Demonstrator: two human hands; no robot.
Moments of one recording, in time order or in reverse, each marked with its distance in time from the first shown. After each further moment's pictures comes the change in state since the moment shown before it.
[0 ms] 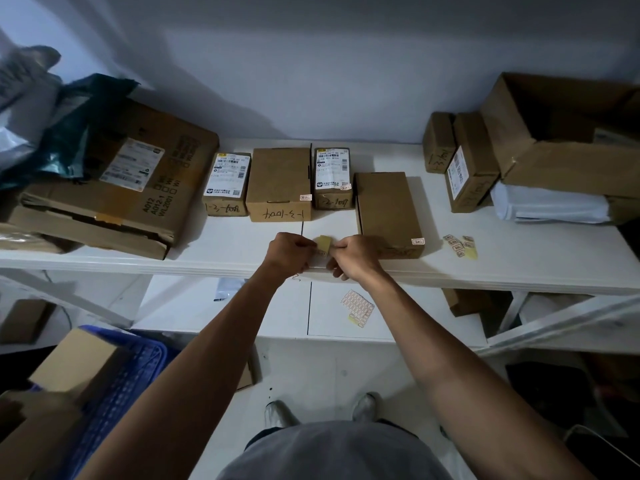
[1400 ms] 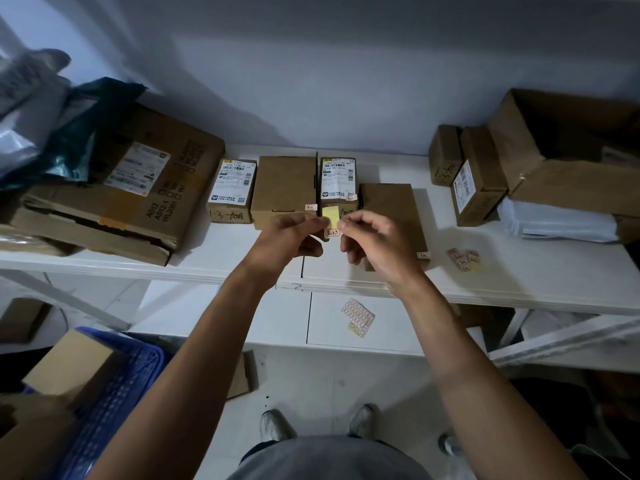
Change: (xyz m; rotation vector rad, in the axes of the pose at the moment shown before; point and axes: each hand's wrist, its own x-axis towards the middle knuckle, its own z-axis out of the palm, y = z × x) left_hand -0.055 0.065 -0.046 -0.534 -0.200 0.187; right_hand -0.063 -0.062 -0.049 0.398 -0.012 -0.344
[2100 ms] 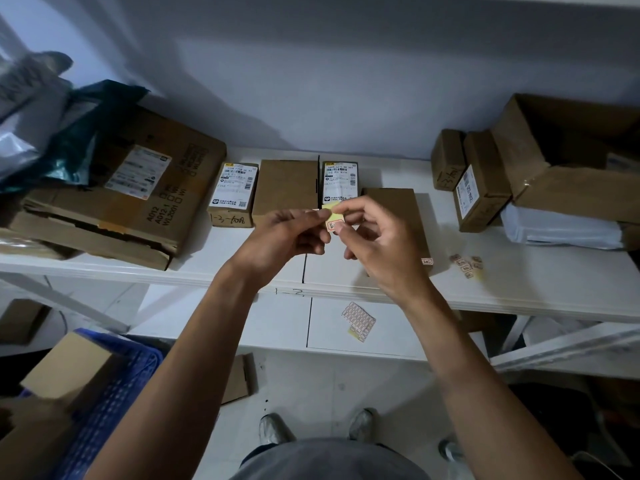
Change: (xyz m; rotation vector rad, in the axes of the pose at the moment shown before) left_hand -0.003 0.020 -0.007 -0.098 -0.183 0.049; right_hand -0.017 -0.025 0.005 -0.183 0.018 -0.339
